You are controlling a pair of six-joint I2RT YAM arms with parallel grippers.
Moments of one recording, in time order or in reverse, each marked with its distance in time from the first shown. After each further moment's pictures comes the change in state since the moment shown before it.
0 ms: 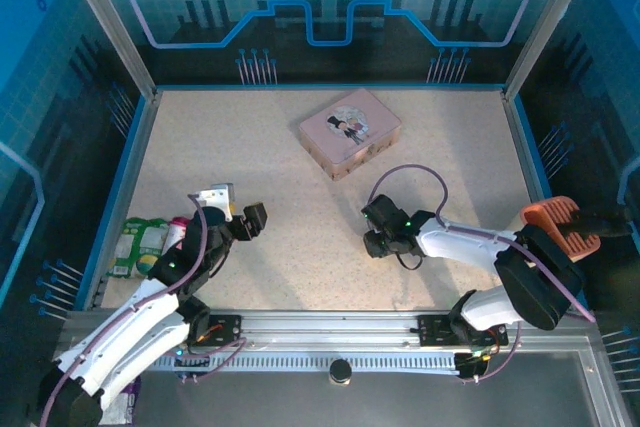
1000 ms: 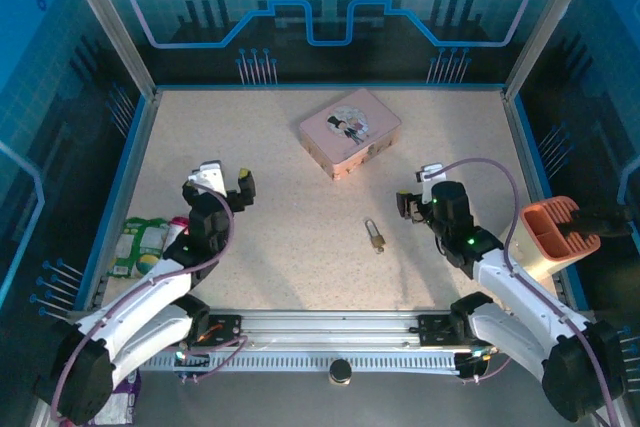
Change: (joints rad) left arm 0.053 0.234 0.005 0.441 -0.386 0.289; right arm -0.361 -0.517 -0.200 0.350 0.061 -0.318
